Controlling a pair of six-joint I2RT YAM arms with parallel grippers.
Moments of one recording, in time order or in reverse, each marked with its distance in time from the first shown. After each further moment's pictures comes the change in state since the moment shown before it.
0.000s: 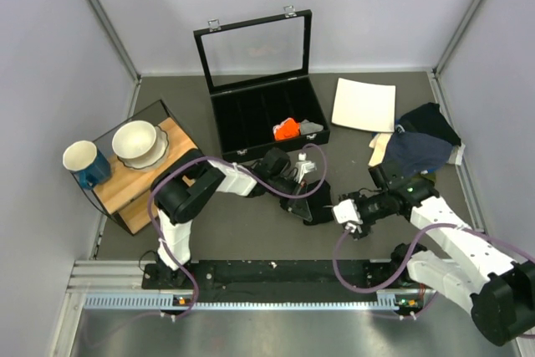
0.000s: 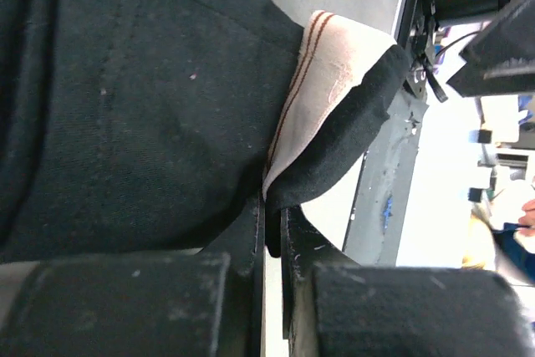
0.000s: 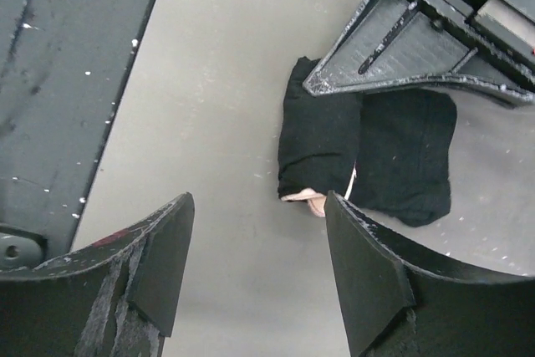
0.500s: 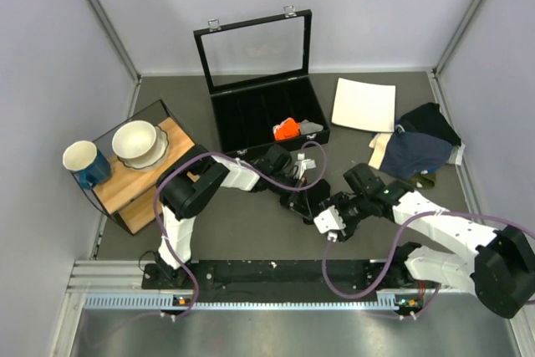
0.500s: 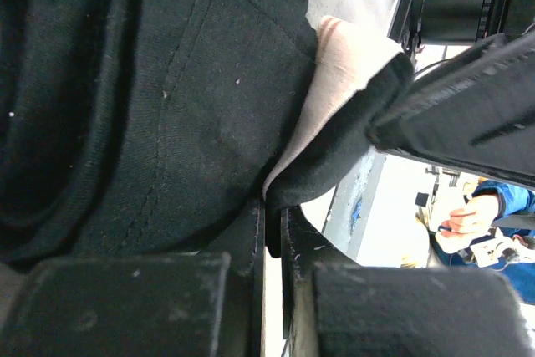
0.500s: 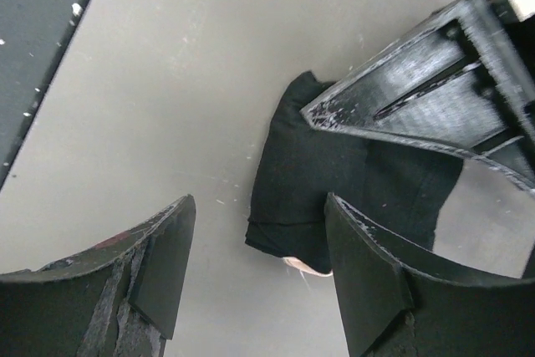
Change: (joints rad) left arm 0.031 0.062 0.070 -0.081 0.053 -0.132; right arm 0.249 0.145 -0.024 0.261 0.208 0.031
